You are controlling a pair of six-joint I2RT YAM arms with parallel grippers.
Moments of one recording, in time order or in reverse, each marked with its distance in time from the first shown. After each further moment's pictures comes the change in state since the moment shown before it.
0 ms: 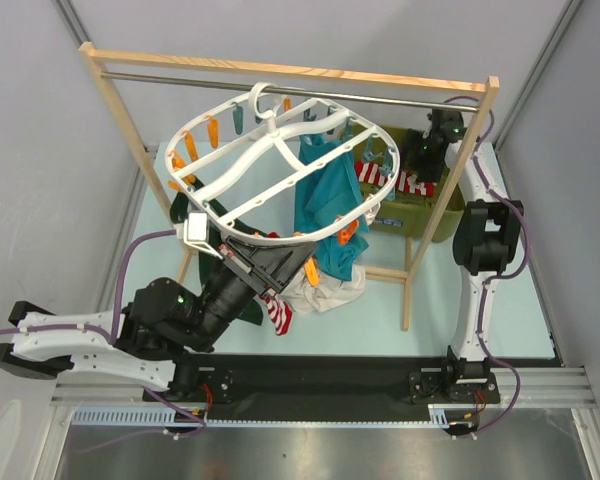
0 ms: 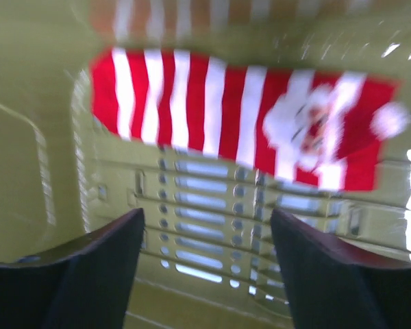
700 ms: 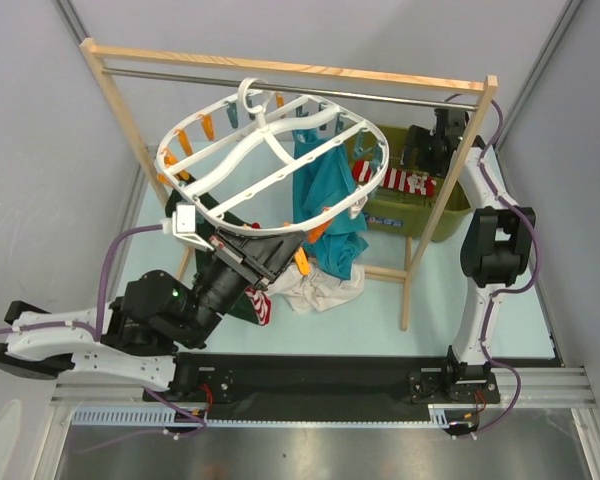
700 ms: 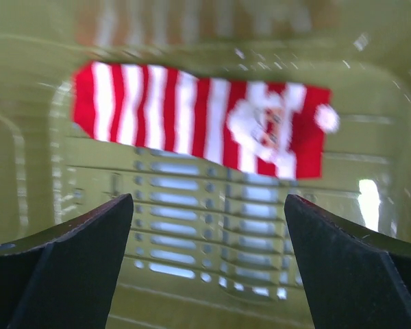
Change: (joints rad) left arm 0.003 0.002 0.092 -0.151 -0.086 -0.011; right arm 0.019 -0.162 -0.253 0.190 0.158 -0.064
